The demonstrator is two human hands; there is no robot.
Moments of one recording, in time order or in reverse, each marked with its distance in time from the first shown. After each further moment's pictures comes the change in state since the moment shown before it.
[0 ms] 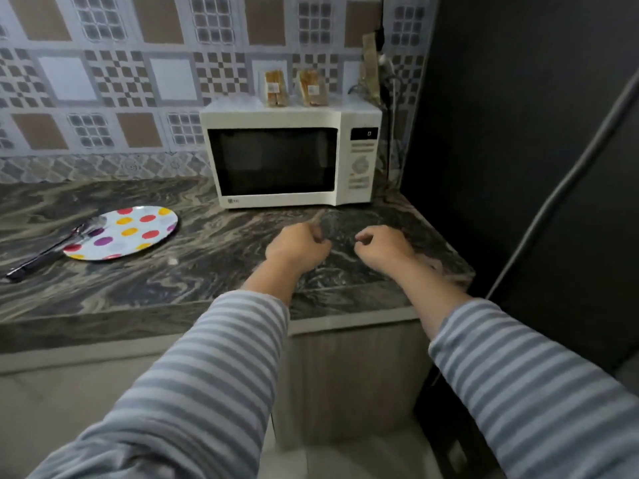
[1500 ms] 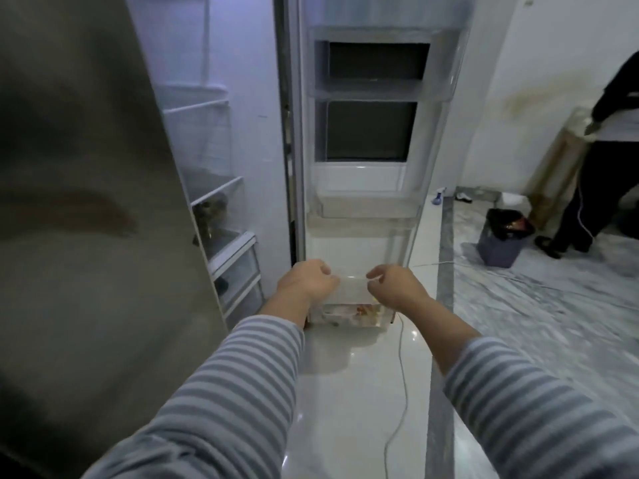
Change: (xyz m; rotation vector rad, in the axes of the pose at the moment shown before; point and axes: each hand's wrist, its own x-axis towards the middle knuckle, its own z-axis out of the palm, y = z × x) left_hand -0.391 0.656 0.484 0.050 -0.755 0.785; right_hand -0.441 0.683 -0.403 0.048 0.359 0.919
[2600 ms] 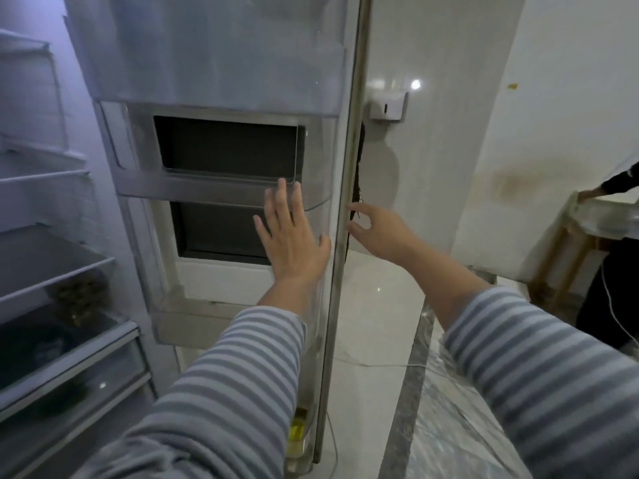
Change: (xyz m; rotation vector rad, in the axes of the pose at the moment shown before) left_hand 0.354 0.417 0.051 0.160 0.962 0.148; right_hand 0.398 0.155 -0.373 -0.003 0.238 -0.531
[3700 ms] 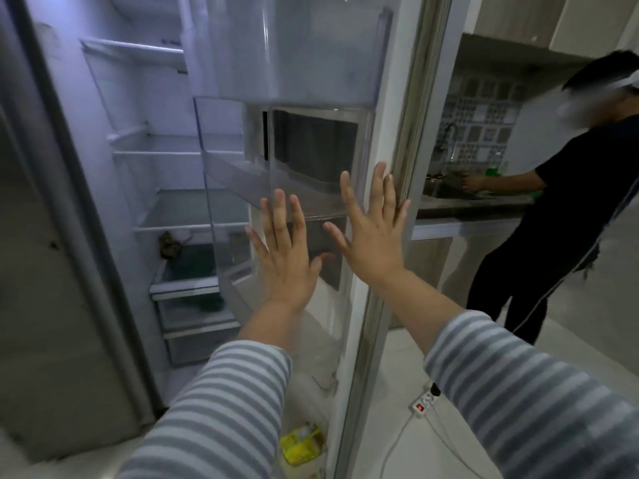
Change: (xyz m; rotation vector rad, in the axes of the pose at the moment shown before) left_hand 0.019 0.027 0.099 0.540 0.246 -0.354; right_hand 0.148 0.078 0.066 0.023 0.149 -0.744
